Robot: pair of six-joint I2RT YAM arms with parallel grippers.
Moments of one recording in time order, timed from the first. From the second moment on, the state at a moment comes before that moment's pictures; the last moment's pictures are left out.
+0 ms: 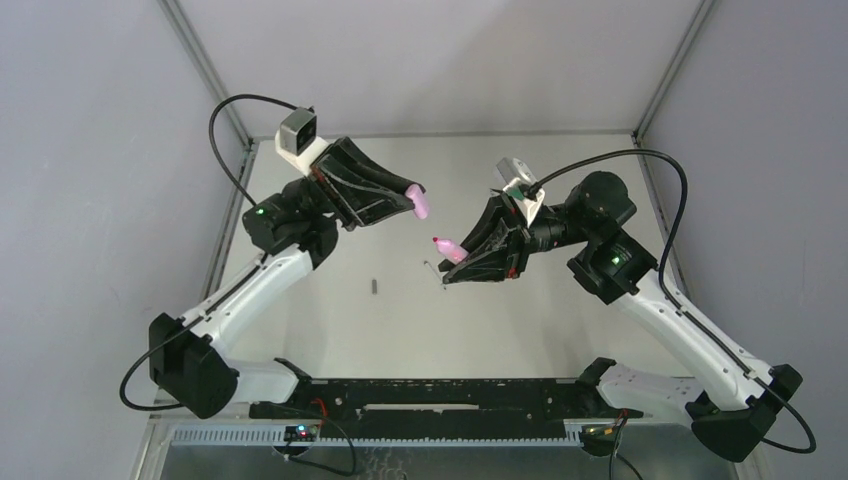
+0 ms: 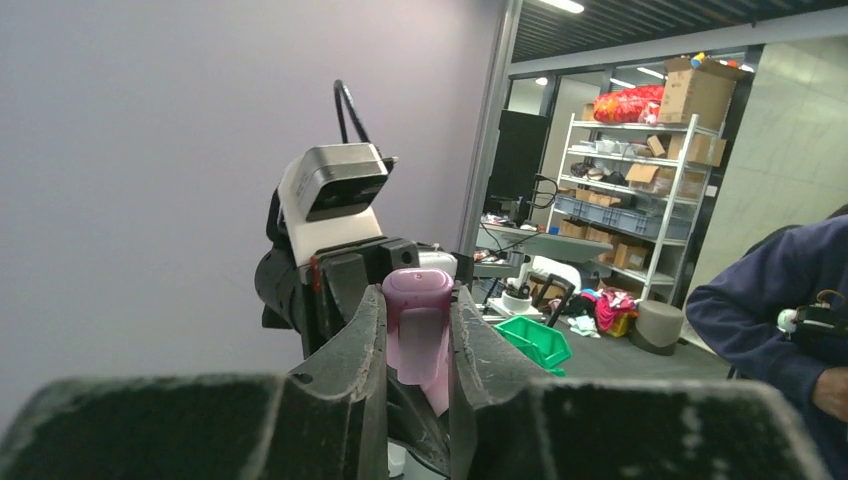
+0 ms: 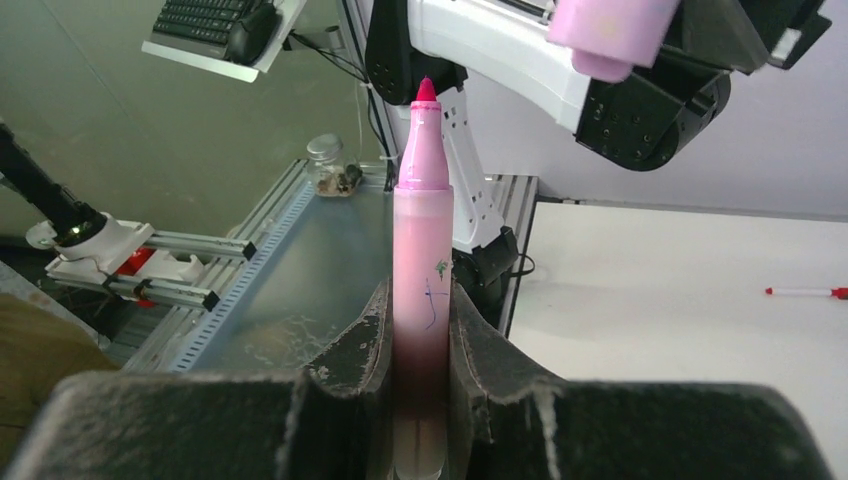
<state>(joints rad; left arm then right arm) -0.55 1.31 1.13 1.41 0.90 -1.37 0.72 1.05 1.21 0.09 -1.13 0.37</state>
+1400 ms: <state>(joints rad) -0.63 0.99 1.30 -0.30 -0.01 -1.02 0.75 1.13 1.21 -0.16 -0.54 0.18</state>
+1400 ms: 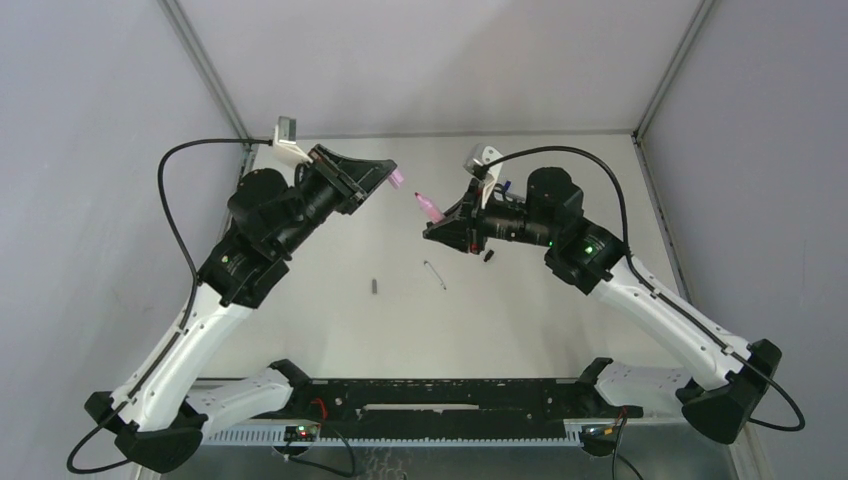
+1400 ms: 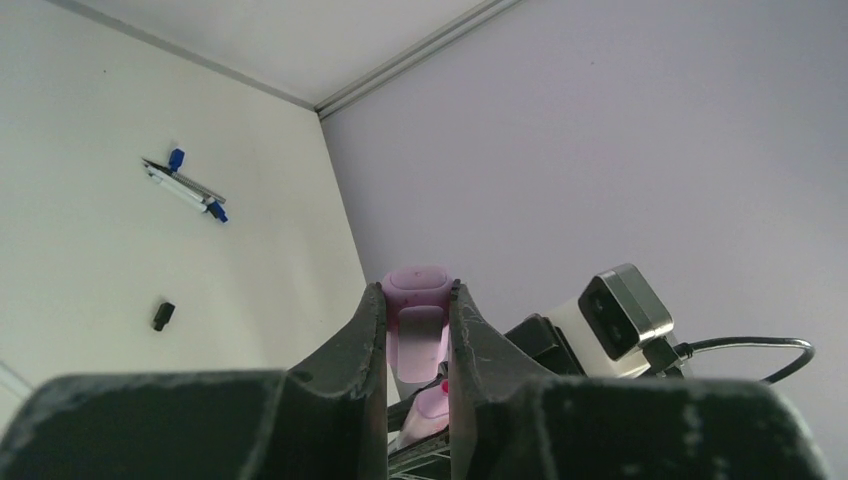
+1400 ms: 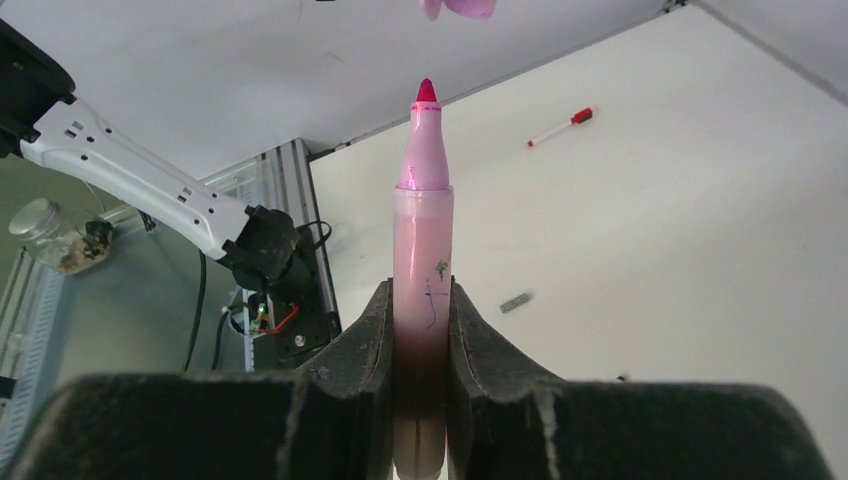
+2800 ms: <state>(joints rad) -0.70 1.00 1.30 -0.31 -0.08 -1.02 0.77 1.20 1.21 -0.13 -0.51 0.29</state>
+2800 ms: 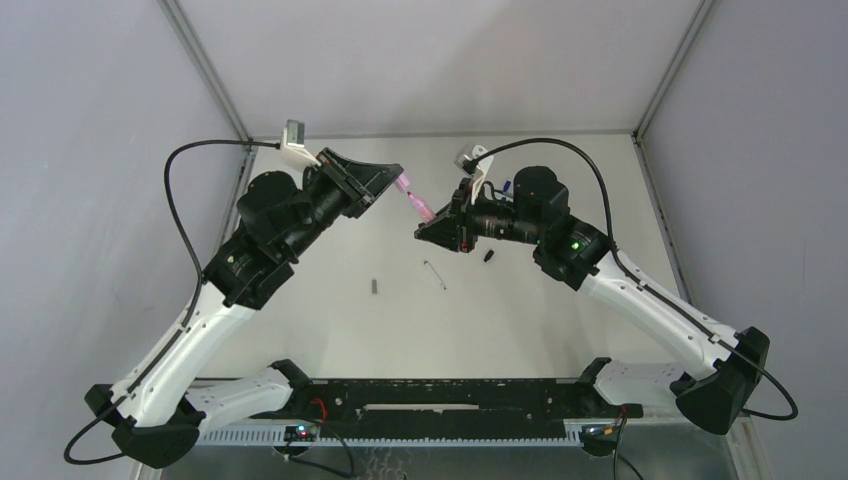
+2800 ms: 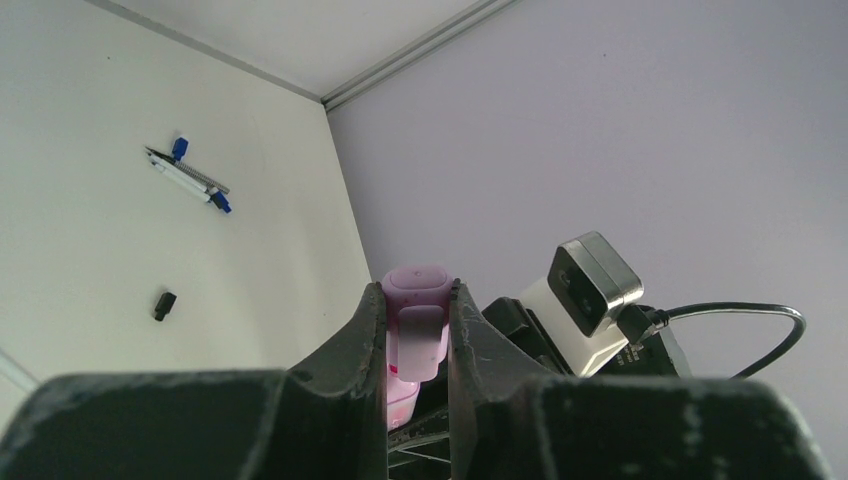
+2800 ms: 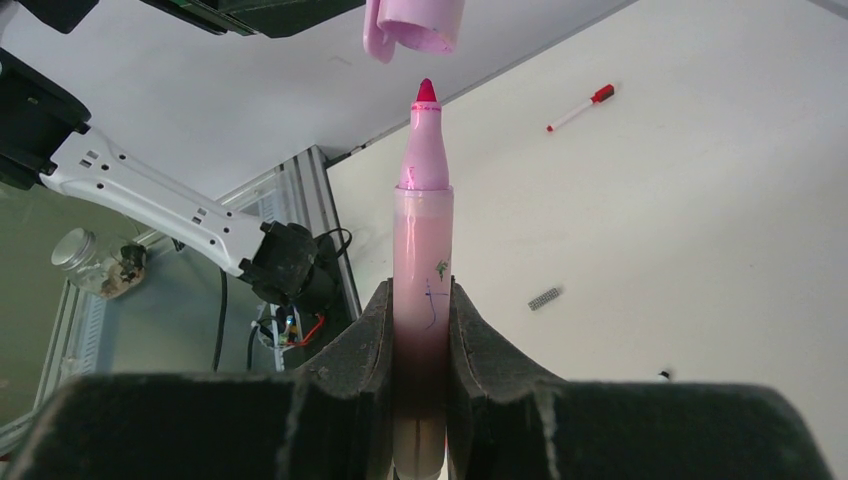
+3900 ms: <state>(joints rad) -0.71 1.02 1.30 -0.31 -0.07 -1.02 0.76 1.23 1.23 -0.11 -0.50 0.29</state>
